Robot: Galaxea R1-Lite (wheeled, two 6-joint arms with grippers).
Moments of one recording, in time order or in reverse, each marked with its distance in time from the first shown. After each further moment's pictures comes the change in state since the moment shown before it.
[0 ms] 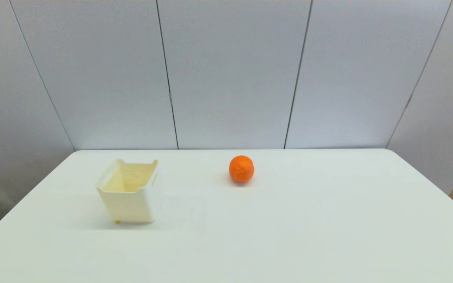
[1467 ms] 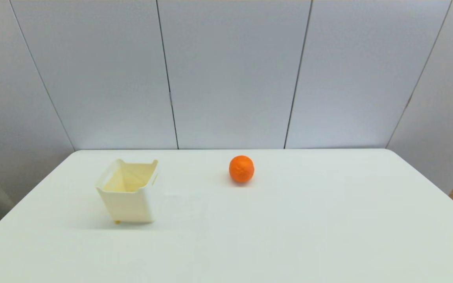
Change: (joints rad) left arm 0.000 0.106 -0.279 0.092 0.012 0.024; right arm 0.000 0.000 0.000 0.000 0.000 0.000
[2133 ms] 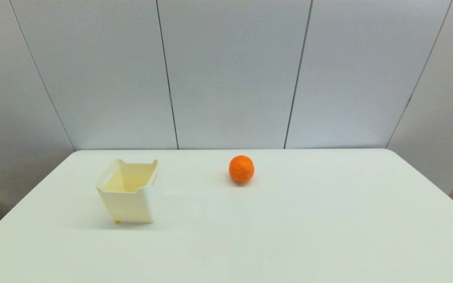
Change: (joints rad) left arm -0.007 0.681 -0.714 0.017 -0.116 0.042; right arm 0.000 0.000 0.000 0.000 0.000 0.000
